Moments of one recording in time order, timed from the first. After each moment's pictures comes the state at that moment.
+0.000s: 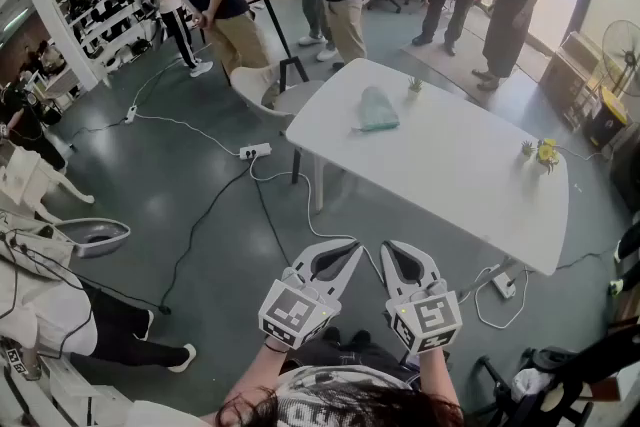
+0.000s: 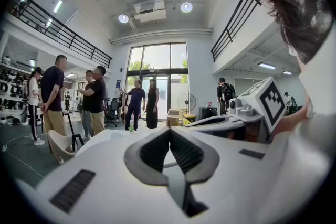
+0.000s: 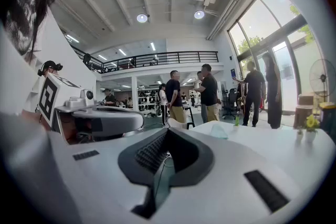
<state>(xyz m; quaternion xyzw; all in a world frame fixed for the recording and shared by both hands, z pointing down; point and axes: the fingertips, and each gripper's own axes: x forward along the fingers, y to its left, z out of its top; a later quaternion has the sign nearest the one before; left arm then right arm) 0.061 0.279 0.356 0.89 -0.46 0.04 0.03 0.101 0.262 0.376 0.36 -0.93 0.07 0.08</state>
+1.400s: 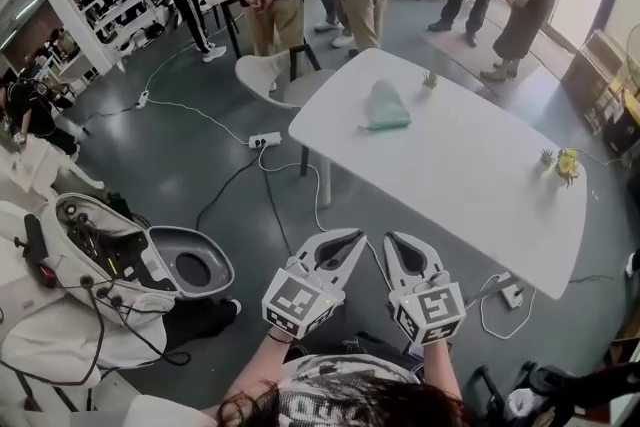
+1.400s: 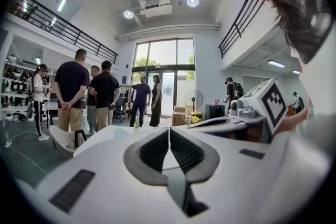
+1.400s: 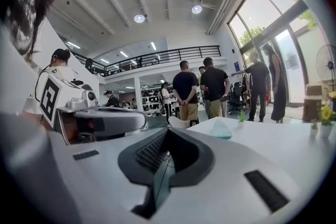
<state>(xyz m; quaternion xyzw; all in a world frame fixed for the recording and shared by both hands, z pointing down) 0.080 0.201 0.393 0.87 -0.49 0.05 0.05 0.118 0.186 0.416 0.33 -0.94 0.09 0.07</state>
